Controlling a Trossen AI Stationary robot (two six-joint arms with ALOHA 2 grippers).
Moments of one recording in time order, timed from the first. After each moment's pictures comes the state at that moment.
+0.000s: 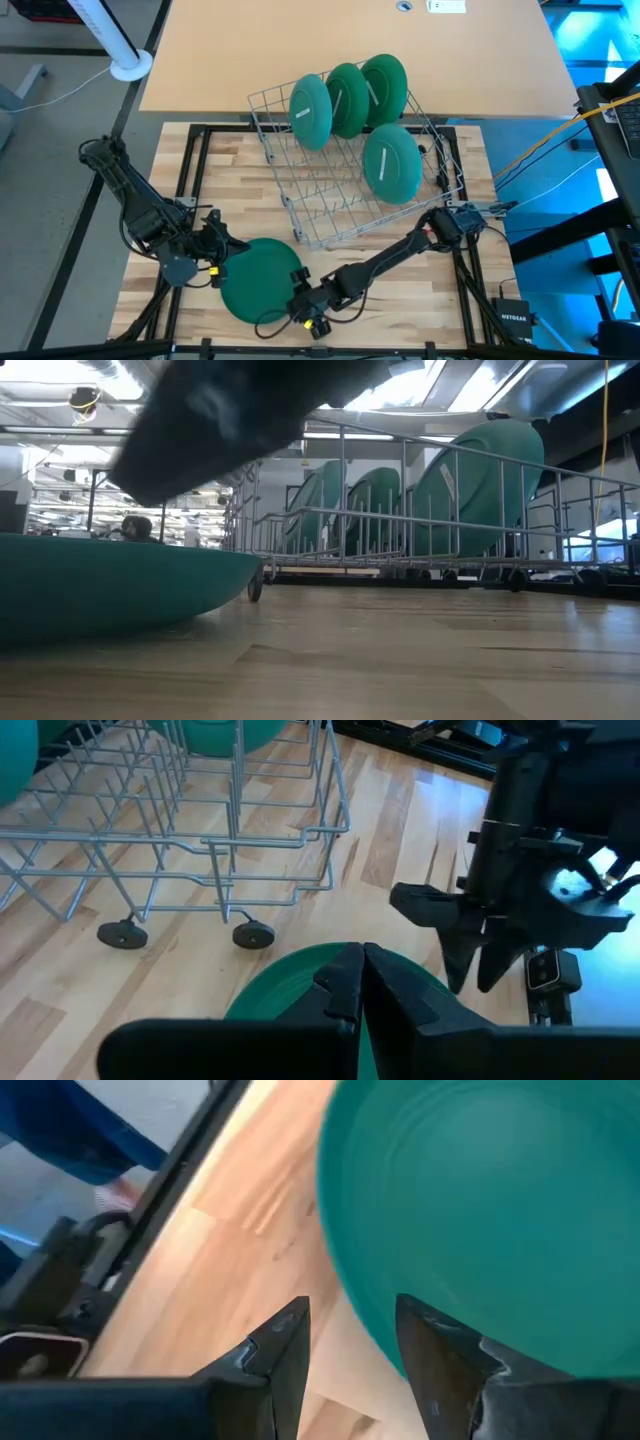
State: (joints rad) left arm -0.83 1.11 1.02 -0.75 -0.81 -0.91; right arm 0.50 2.30 1.85 -0.45 0.09 0.02
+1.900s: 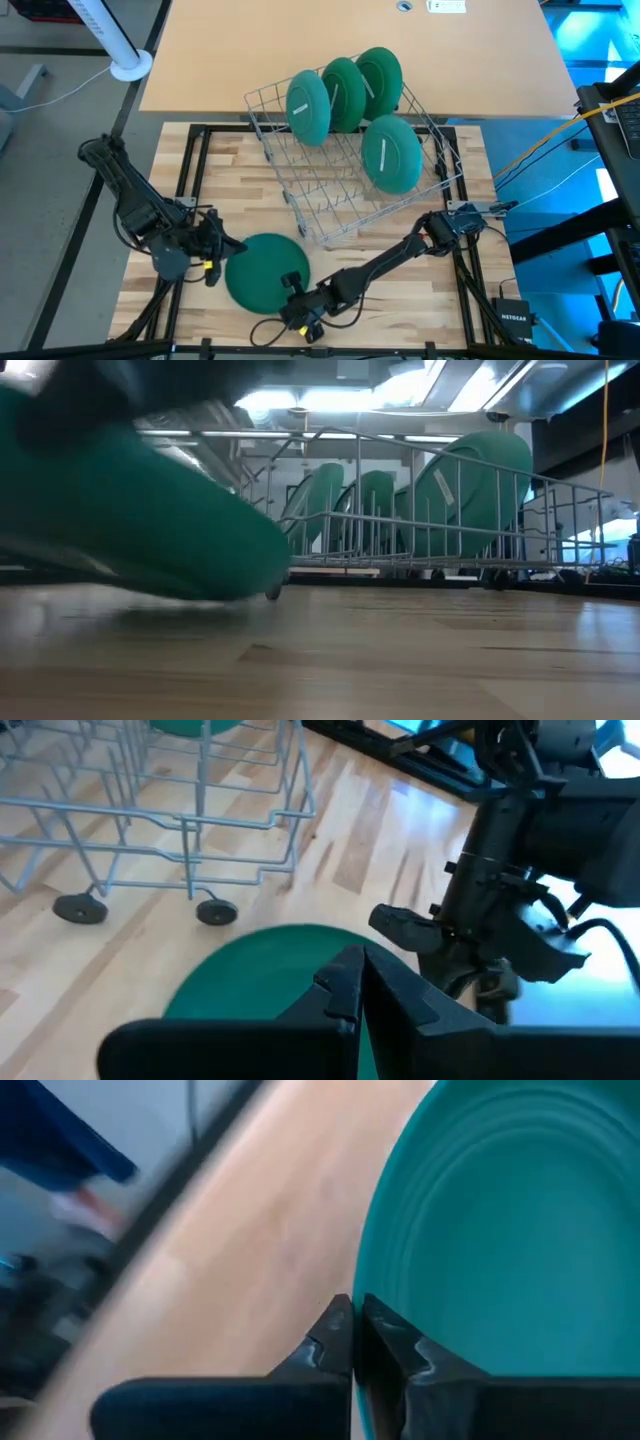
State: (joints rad) left arm -0.83 1.08 1.04 -0.75 -0.76 -0.97; right arm 0.50 2.36 1.94 -0.42 0.17 -0.07
